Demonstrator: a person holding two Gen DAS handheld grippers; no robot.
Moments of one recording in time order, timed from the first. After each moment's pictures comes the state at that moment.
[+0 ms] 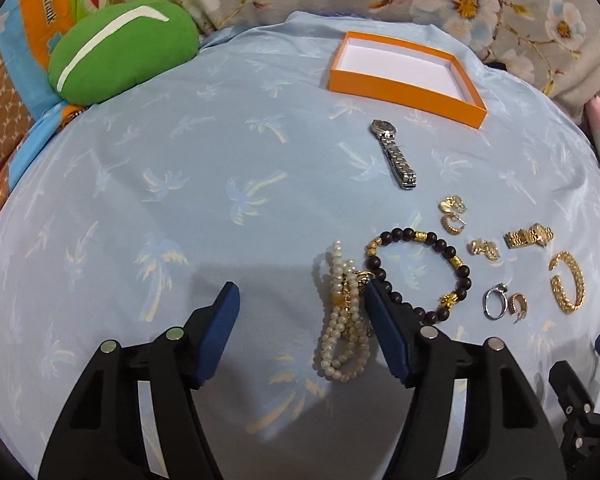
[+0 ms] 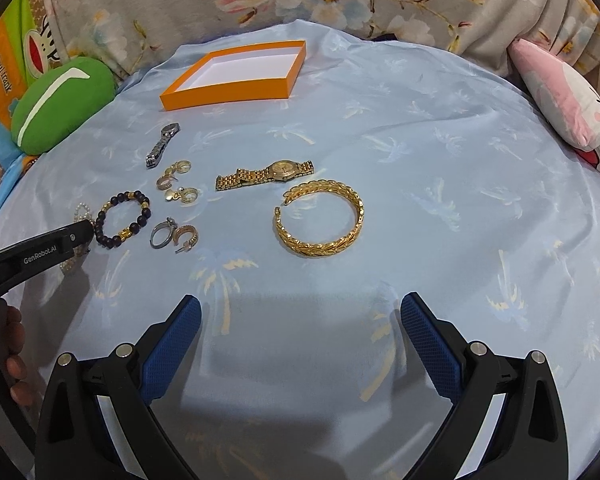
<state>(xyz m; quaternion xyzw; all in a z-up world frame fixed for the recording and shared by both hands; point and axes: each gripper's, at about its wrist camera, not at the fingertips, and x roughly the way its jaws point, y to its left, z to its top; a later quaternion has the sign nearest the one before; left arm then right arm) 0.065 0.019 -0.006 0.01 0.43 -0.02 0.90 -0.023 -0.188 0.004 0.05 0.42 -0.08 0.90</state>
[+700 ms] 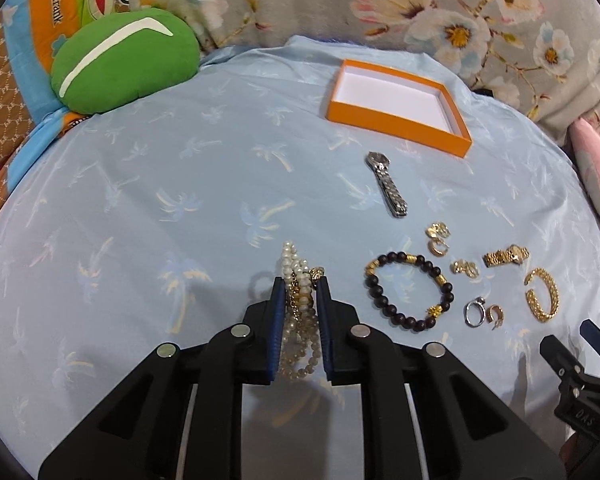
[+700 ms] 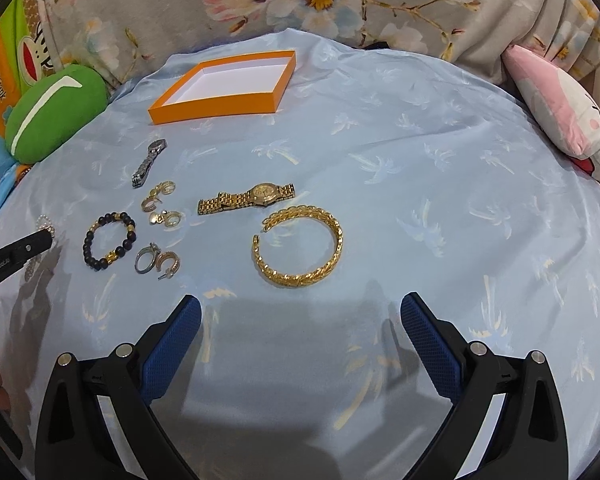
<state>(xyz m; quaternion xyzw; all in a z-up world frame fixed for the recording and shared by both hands) 0.056 0.041 0.017 -0.02 0.40 -0.04 0.91 -0.006 -0.203 0.014 0.05 0.41 -0.08 0.91</state>
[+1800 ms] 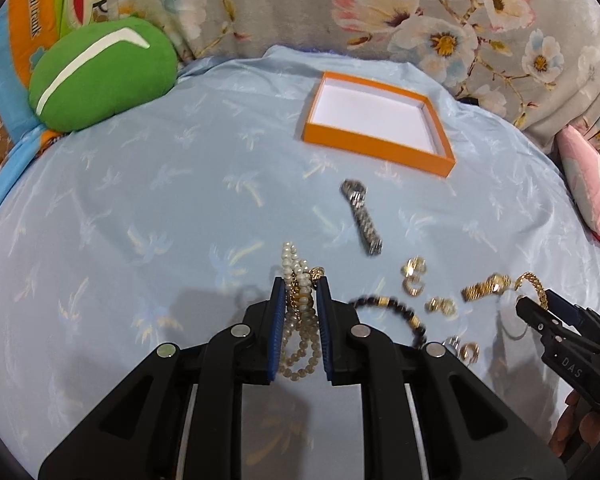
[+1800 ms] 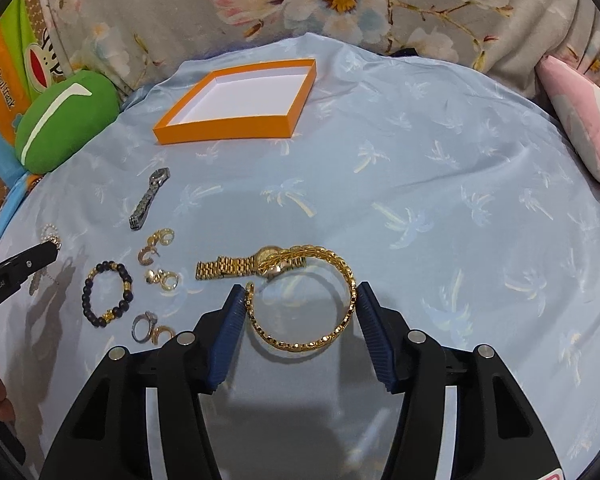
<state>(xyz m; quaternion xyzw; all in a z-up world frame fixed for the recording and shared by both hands) 0.087 0.023 0.036 -0.02 0.40 -0.08 0.92 0.052 -0.217 0.027 0.05 0.41 -0.04 0.91</state>
